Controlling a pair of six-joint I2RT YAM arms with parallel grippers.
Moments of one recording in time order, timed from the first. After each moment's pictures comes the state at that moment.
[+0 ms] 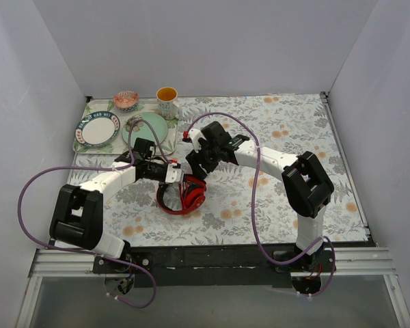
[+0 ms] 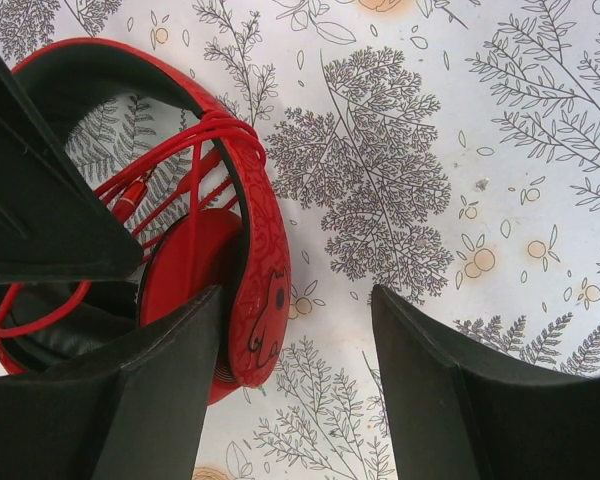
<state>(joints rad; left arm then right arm) -0.29 1.47 0.83 -0.40 1.03 1.40 0.78 1.91 1.42 -0.41 -0.35 -0.11</state>
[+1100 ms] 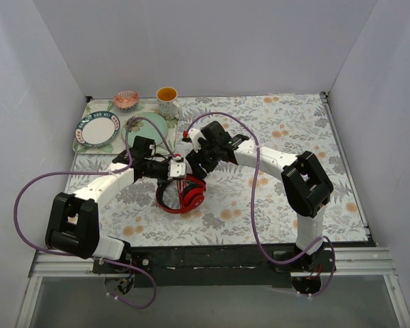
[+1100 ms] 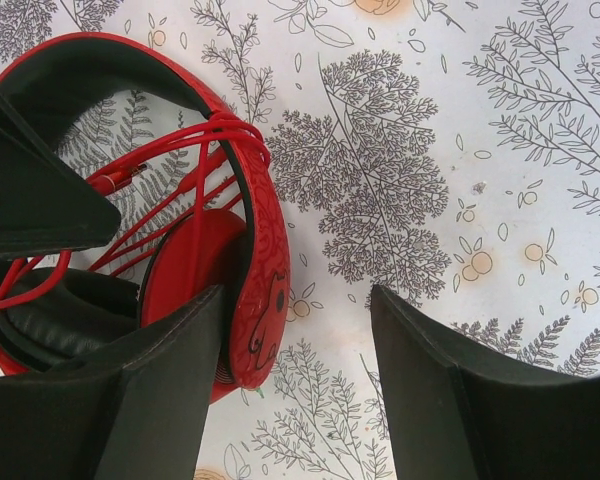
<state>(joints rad) -0.31 1.40 0.85 -0.42 0.86 1.19 0.78 1.91 1.43 -0.41 -0.35 -0.11</state>
